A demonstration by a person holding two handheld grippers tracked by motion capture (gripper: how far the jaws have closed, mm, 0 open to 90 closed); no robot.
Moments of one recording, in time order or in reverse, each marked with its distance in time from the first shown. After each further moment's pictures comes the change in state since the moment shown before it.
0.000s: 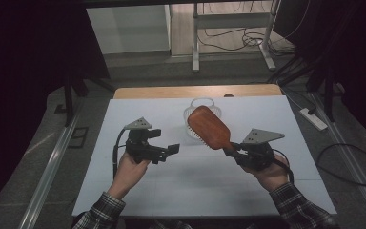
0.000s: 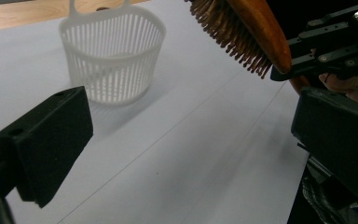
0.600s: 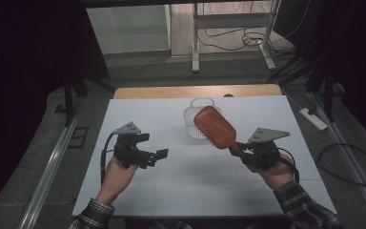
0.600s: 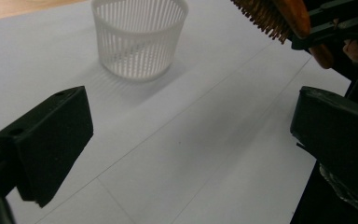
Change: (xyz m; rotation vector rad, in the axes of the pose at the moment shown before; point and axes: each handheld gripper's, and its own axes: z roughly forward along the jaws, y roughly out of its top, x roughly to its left) left arm 0.008 -0.014 -0.025 0.044 0.062 0.005; right arm -0.013 -0.006 -0.007 0.038 -0.015 0.025
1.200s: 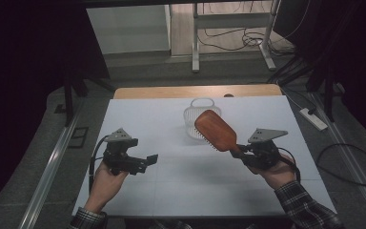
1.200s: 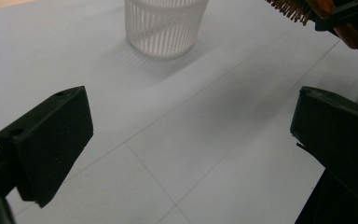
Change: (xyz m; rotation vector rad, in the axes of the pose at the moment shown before) left arm 0.004 -0.020 -0.022 0.038 0.090 0.001; right arm -0.004 -0.004 0.003 0.060 0.016 0.006
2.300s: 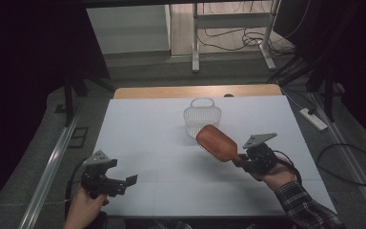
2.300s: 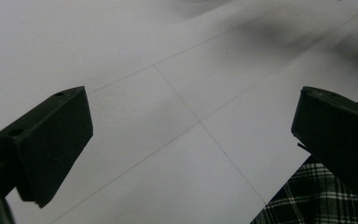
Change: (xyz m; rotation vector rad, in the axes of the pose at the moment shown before) left arm 0.011 -0.063 -0.037 0.062 0.071 -0.053; right arm -0.005 -0.019 0.018 0.207 0.015 -0.007
